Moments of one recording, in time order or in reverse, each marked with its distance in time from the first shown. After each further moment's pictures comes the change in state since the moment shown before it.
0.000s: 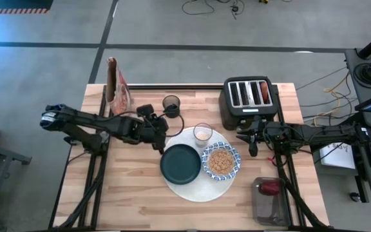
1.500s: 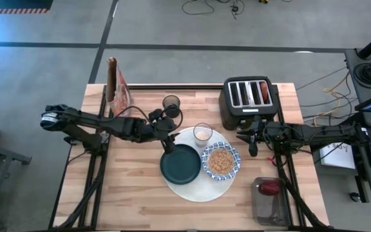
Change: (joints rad) left arm 0.044 0.000 -0.123 0.465 0.260 -0.061; right arm 0.000 0.000 0.000 0.000 0.000 0.000
